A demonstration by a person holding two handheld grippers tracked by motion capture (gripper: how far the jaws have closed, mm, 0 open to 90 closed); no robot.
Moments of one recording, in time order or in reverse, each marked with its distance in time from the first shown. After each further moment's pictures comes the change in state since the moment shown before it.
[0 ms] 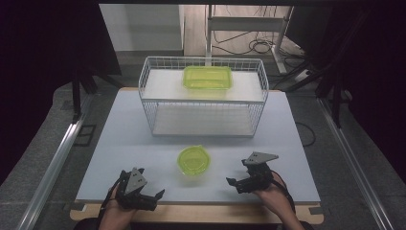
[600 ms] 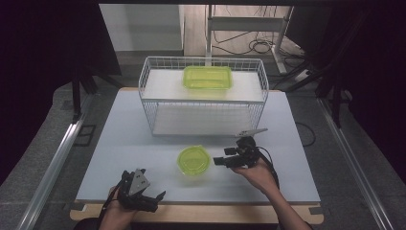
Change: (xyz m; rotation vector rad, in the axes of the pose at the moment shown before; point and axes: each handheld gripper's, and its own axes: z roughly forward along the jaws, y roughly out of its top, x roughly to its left) left arm -0.003 -0.001 0.004 0.025 0.003 0.045; right arm -0.020 0.065 0.029 0.030 0.228 0.222
